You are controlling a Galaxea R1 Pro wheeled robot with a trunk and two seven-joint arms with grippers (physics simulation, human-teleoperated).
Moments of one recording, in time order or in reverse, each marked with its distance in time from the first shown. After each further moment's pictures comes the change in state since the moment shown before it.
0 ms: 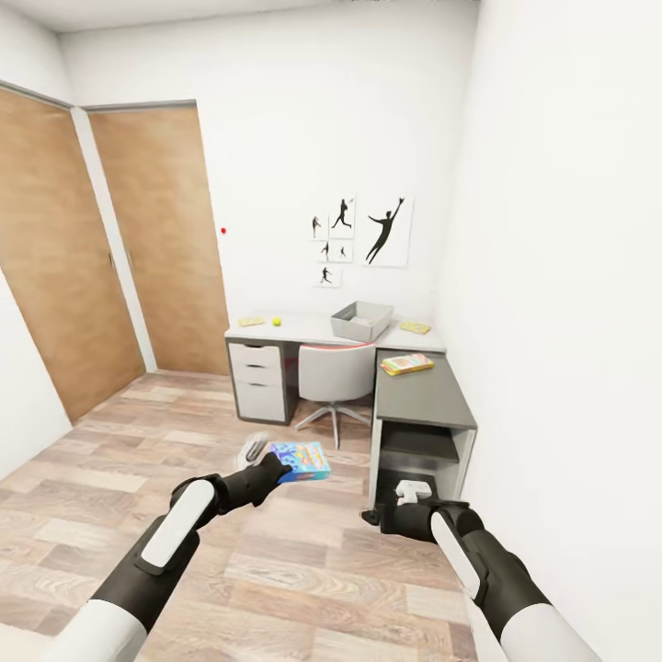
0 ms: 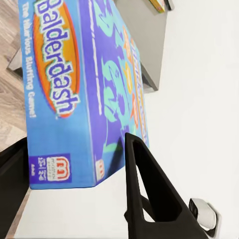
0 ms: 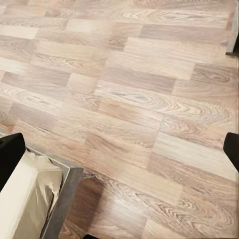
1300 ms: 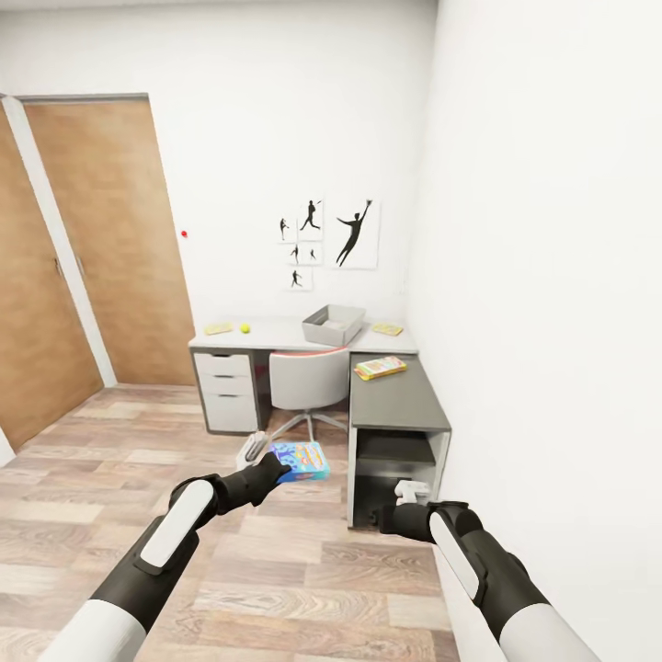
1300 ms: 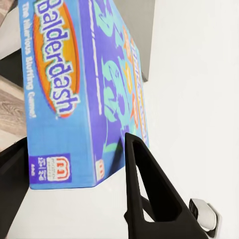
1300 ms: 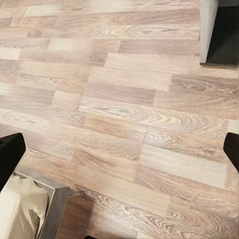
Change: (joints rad) left arm 0.000 0.003 0.000 0.000 0.001 0.000 -0.002; right arm 0.000 0.003 0.002 0.001 0.000 -0.002 0.000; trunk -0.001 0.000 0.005
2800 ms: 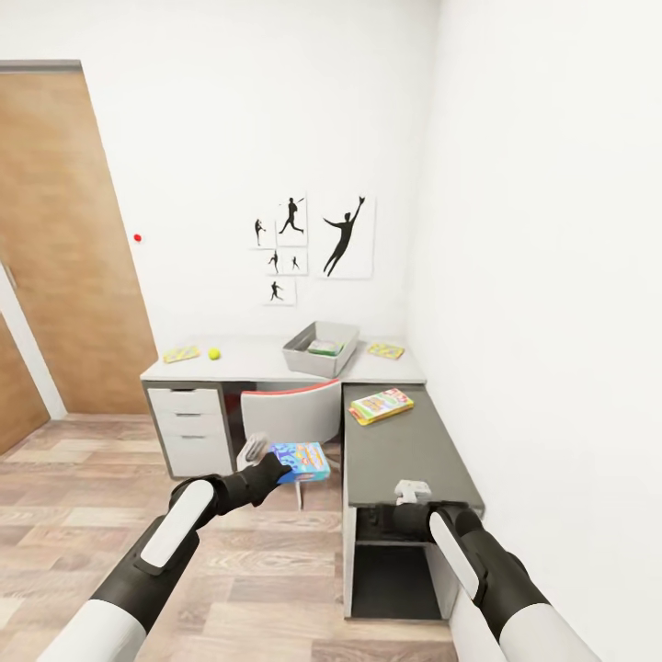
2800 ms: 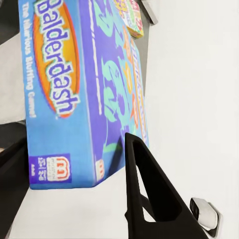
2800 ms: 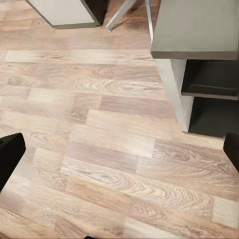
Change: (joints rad) left arm 0.000 0.000 -0.003 0.000 -0.001 0.000 0.000; right arm 0.000 0.000 0.000 -0.002 0.000 0.000 -0.001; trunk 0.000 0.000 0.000
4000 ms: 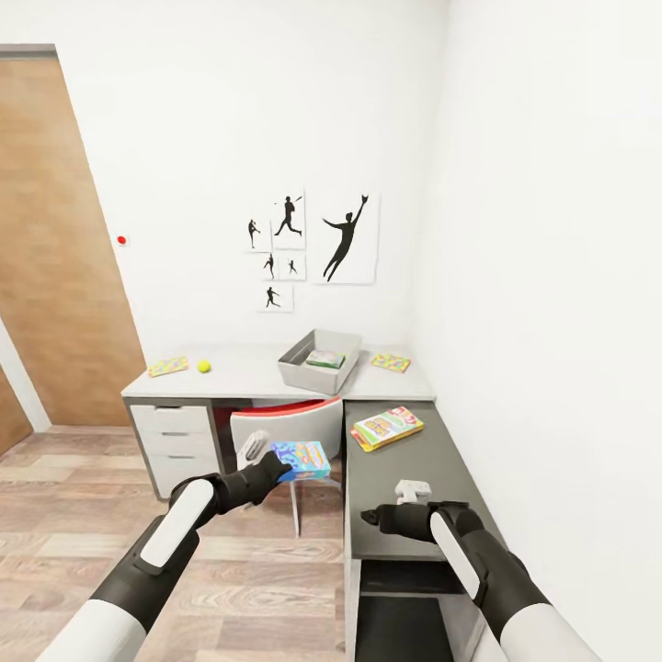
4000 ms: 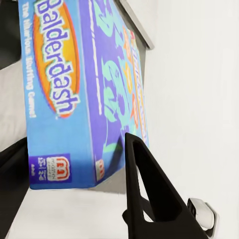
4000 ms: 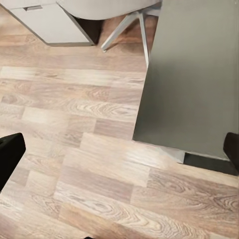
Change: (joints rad) left arm 0.000 0.000 0.000 -0.007 0.003 -0.002 0.000; right arm 0.000 -0.002 -0.001 0.000 0.000 -0.002 0.001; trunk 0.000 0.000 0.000
